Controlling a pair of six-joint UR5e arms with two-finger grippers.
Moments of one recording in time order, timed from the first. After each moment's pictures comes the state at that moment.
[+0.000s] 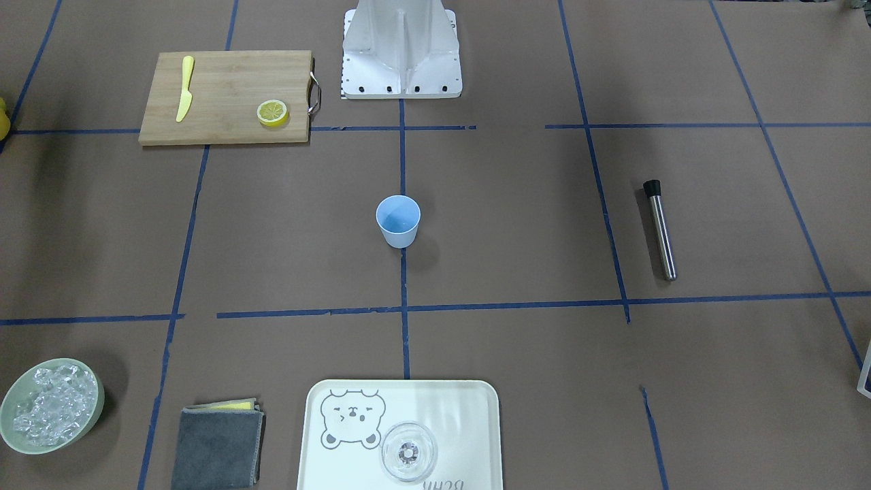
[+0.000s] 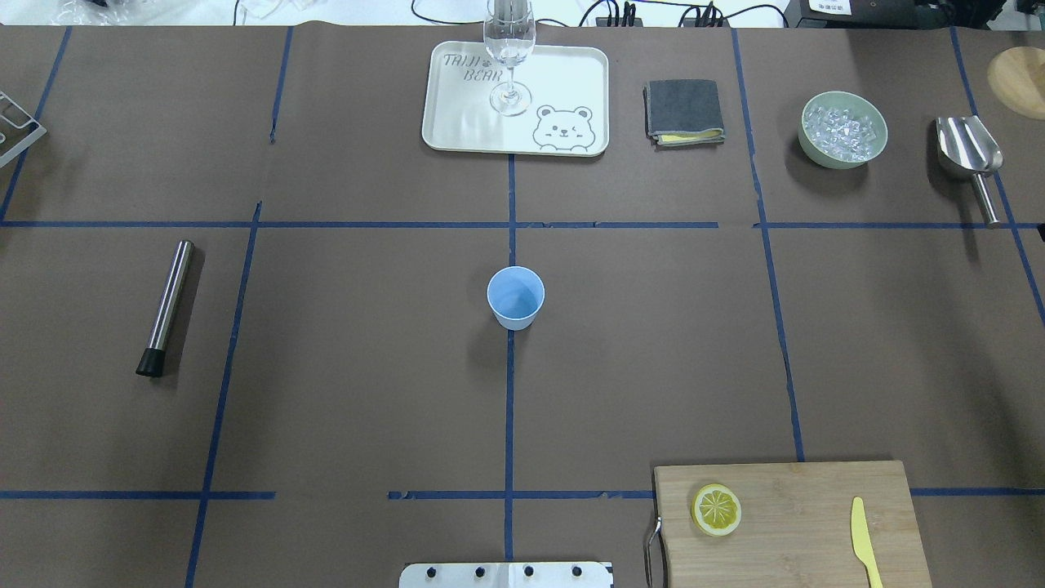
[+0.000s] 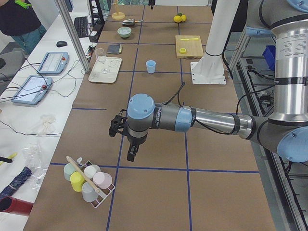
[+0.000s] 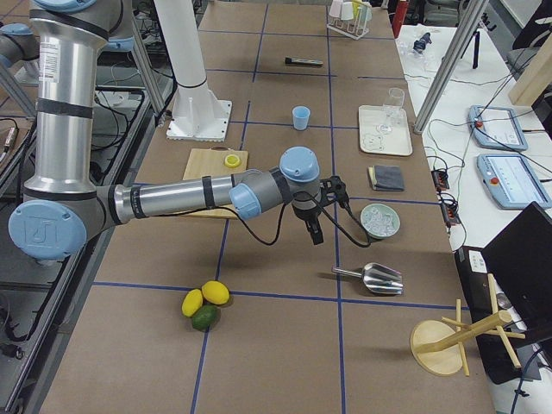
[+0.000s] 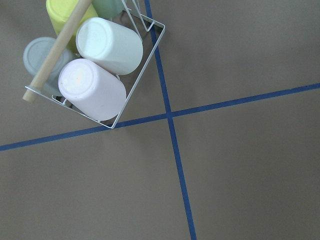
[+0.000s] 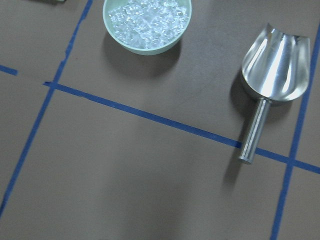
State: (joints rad) left arm -1.66 -1.48 -1.84 -1.56 -2.36 0.15; right arm 1.33 -1.70 1.90 -1.23 2.35 0.26
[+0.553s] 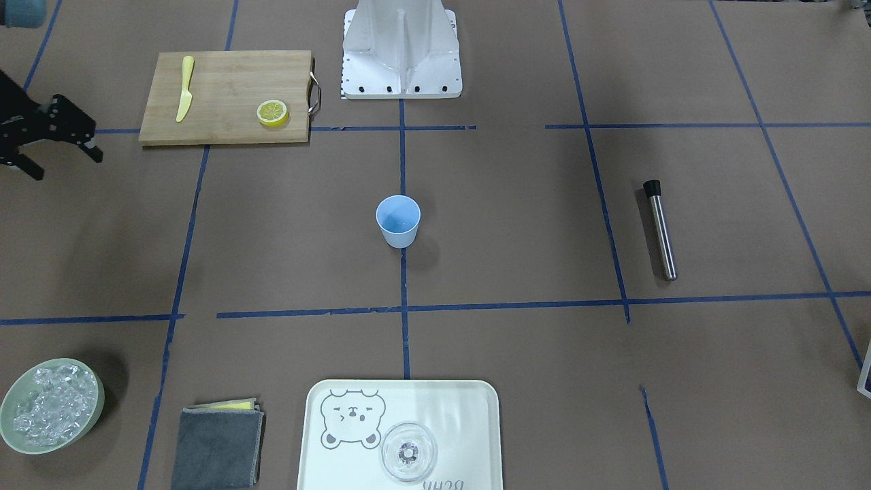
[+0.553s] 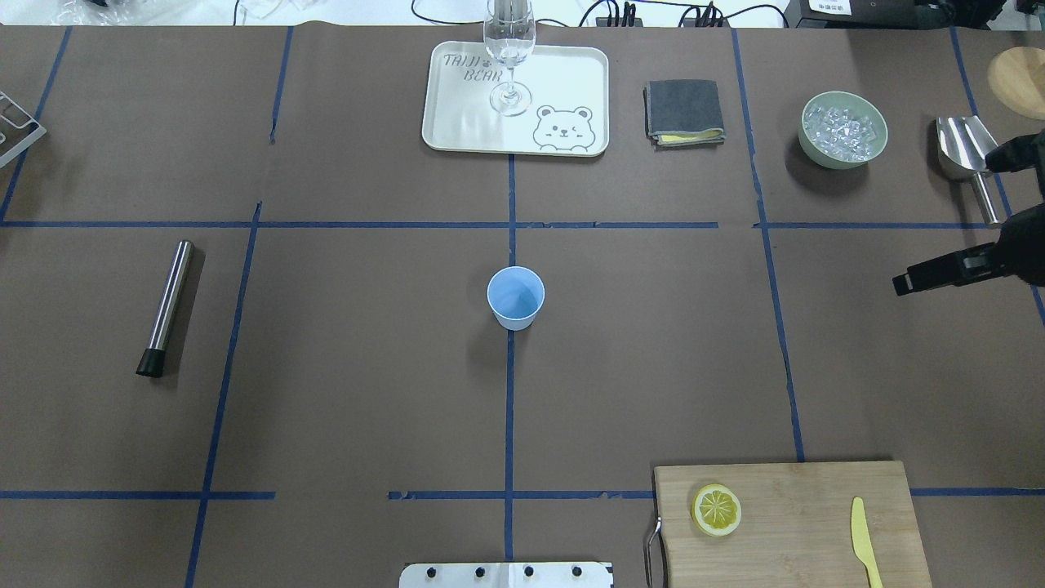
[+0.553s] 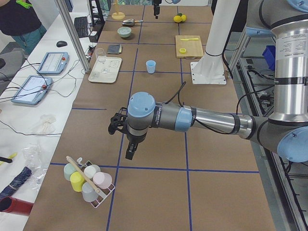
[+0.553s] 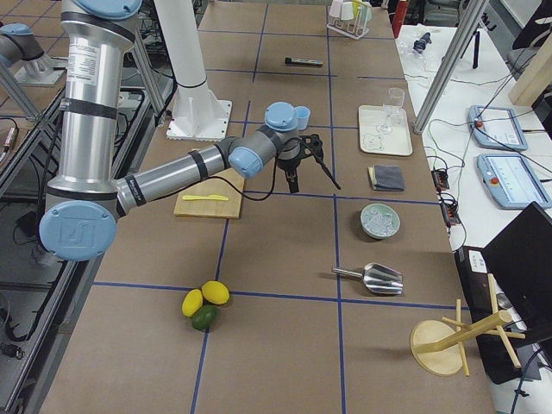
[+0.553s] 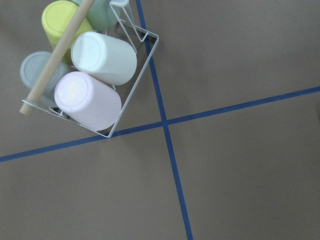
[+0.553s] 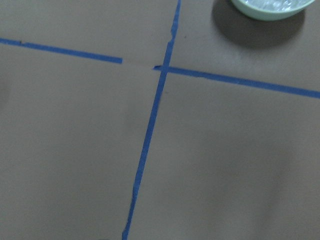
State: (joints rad) left arm -1.66 -1.48 -1.84 -1.60 -2.36 0.15; right arm 0.97 -1.73 2.12 -1.21 2.20 0.70
